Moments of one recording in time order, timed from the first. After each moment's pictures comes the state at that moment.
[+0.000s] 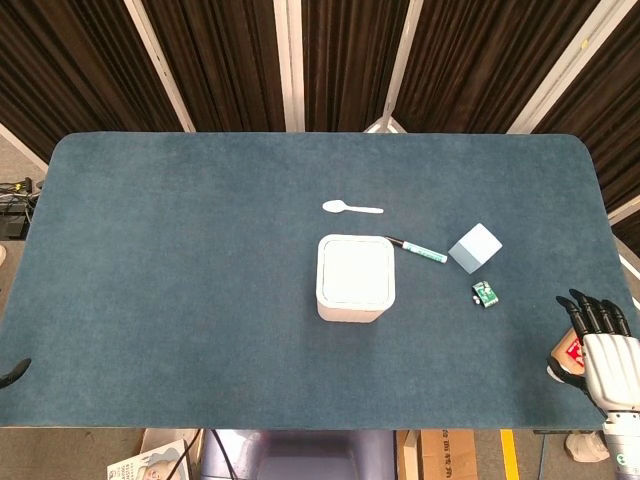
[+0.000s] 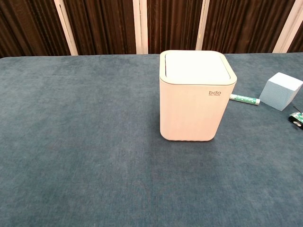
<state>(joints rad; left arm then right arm) 0.04 -1.07 -0.05 -1.64 1.55 1.69 0.03 0.05 -1.08 0.07 -1.67 -1.48 1.49 -0.10</state>
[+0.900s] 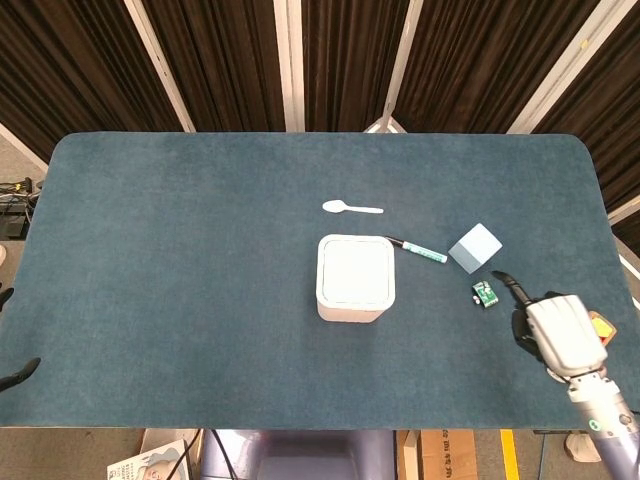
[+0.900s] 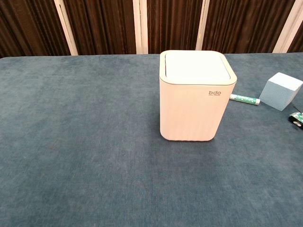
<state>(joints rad) 0.03 -1.09 -0.05 -1.66 1.54 1.66 0.08 0.23 -0.93 0.11 -1.84 -1.62 1.31 -0.08</state>
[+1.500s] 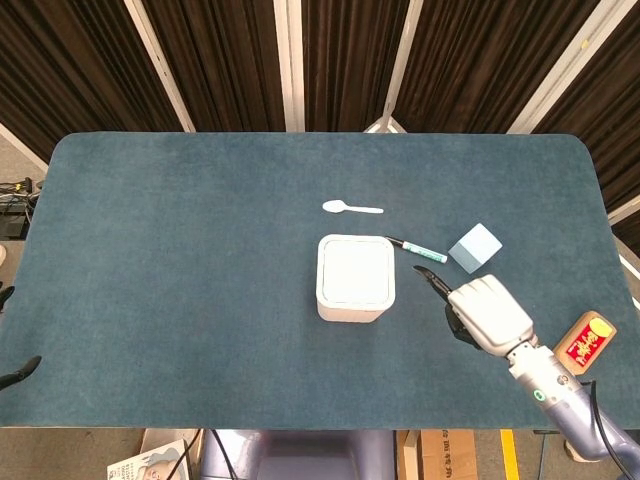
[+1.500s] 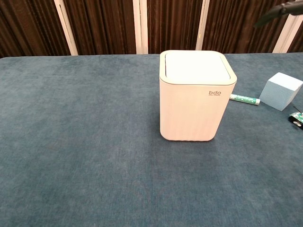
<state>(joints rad) 0.02 -1.09 -0.06 -1.67 1.52 1.64 0.09 0.50 -0.76 0.20 -2.15 -1.38 0.93 -0.23</state>
